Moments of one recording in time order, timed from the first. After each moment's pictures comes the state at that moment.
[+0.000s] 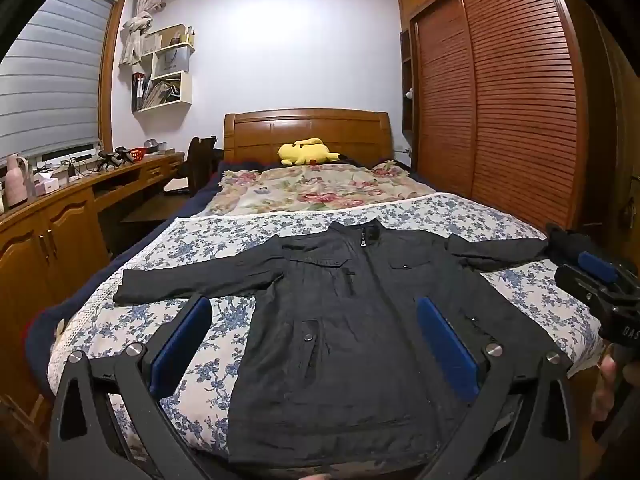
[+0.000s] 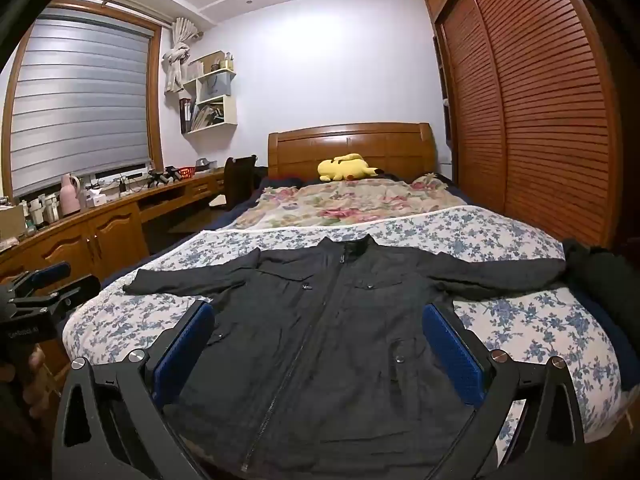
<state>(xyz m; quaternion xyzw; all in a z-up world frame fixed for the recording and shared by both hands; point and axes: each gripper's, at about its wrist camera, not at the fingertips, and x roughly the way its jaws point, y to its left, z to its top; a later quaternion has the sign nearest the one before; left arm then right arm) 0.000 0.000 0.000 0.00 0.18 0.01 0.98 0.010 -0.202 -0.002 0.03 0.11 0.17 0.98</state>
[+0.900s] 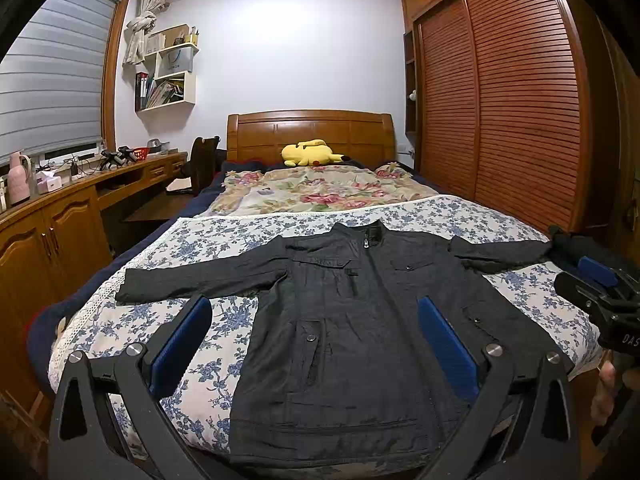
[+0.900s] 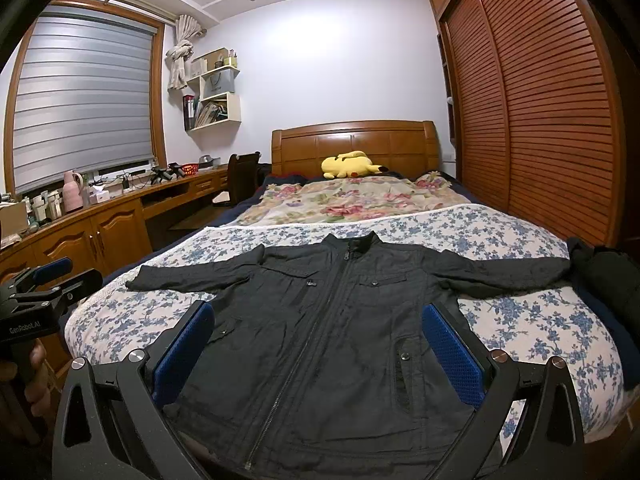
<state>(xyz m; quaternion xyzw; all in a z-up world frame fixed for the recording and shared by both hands) -0.001 0.004 -0.001 -0.01 0.18 0.01 0.98 0.009 -0.203 -0.002 0.02 0.12 0.18 0.98</state>
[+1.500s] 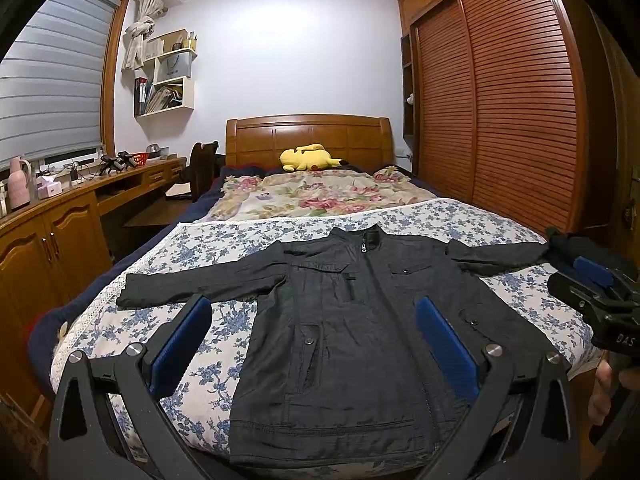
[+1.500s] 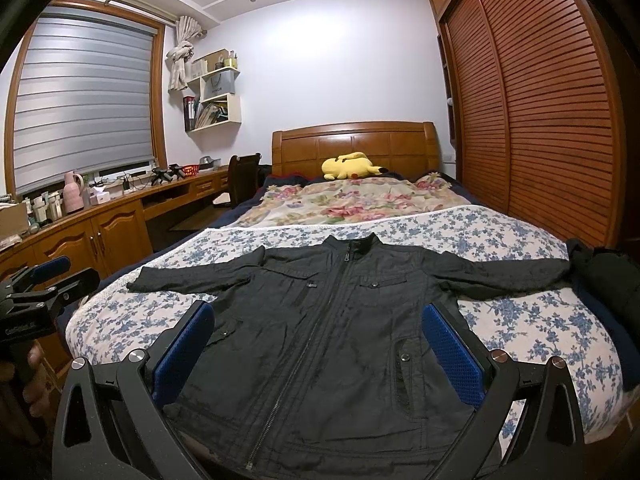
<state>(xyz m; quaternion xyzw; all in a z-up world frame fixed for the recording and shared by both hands) -0.002 -0.002 0.009 0.00 0.18 0.01 0.98 0.009 -0.202 -0.002 0.02 0.11 0.18 0.98</state>
